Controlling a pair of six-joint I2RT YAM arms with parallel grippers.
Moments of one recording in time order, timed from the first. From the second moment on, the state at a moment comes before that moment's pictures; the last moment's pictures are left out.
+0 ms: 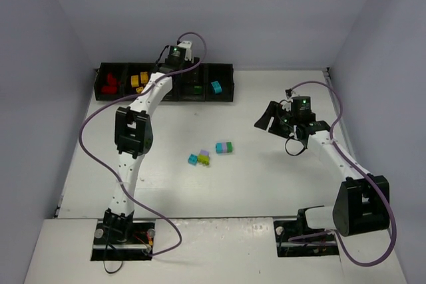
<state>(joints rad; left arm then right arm) -0.32 2.40 2.28 -0.53 -0.01 -0.15 0.15 1.31 0.86 -0.30 -0.32 0.52</state>
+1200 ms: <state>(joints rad) -0.63 1.63 1.11 -0.64 0.15 -0.09 0.20 1.35 0.88 -0.30 -0.34 0.50</state>
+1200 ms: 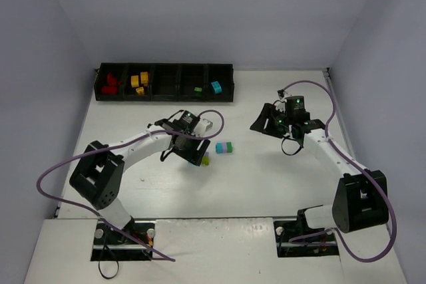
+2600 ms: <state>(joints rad) -0.47 2.32 2.23 -0.46 0.05 -0.15 0.20 1.31 0.85 -0.30 -0.32 0.50</state>
